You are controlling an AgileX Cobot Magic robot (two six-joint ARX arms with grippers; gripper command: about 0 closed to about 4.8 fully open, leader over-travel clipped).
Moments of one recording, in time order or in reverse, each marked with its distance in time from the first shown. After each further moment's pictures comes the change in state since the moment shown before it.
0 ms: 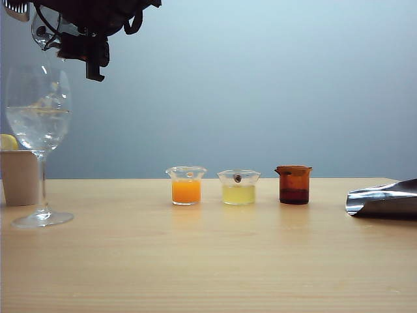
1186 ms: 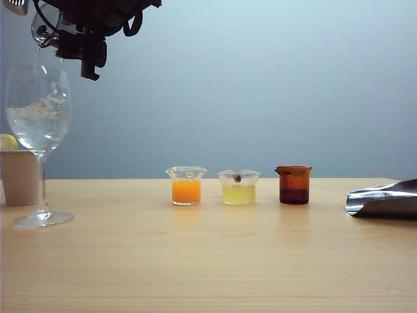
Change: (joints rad) left arm 0.000 -0.001 0.000 0.000 0.019 0.000; right arm 0.000 0.000 0.000 0.000 0.000 0.084
